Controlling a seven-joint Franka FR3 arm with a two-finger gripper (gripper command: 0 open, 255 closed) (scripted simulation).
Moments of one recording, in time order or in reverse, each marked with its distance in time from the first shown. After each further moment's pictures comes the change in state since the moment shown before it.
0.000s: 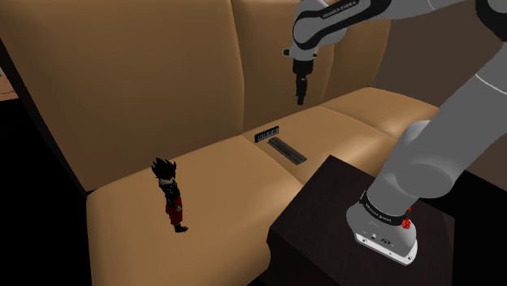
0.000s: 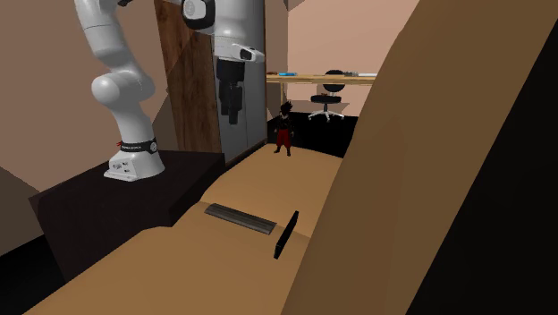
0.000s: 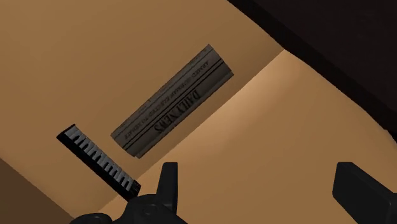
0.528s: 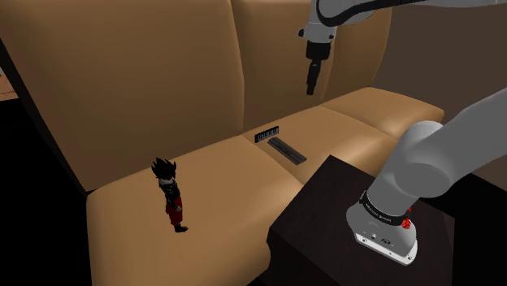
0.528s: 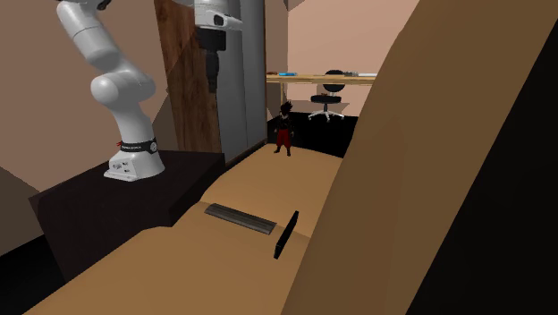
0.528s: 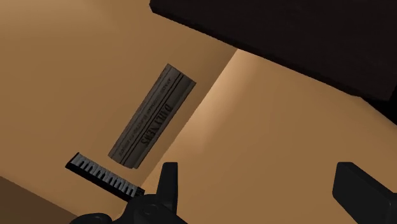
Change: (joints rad) arm -0.038 -0.287 0.116 -0.070 -0.027 -0.185 0.327
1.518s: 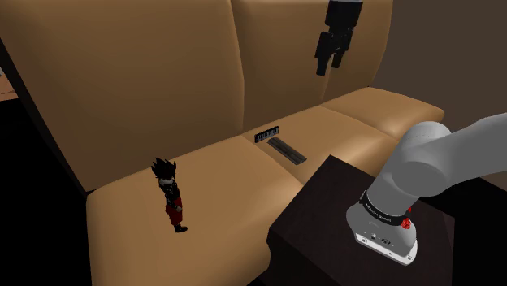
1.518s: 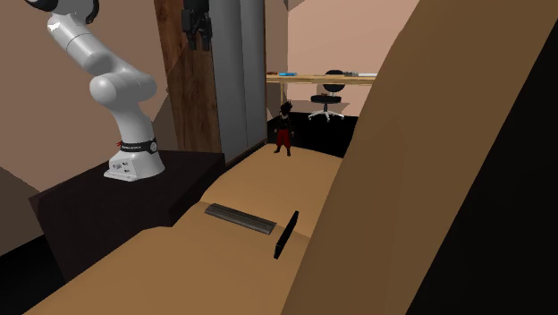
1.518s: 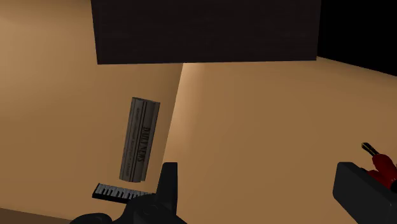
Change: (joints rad) arm -0.052 -0.276 0.258 0.074 0.121 -0.308 0.523
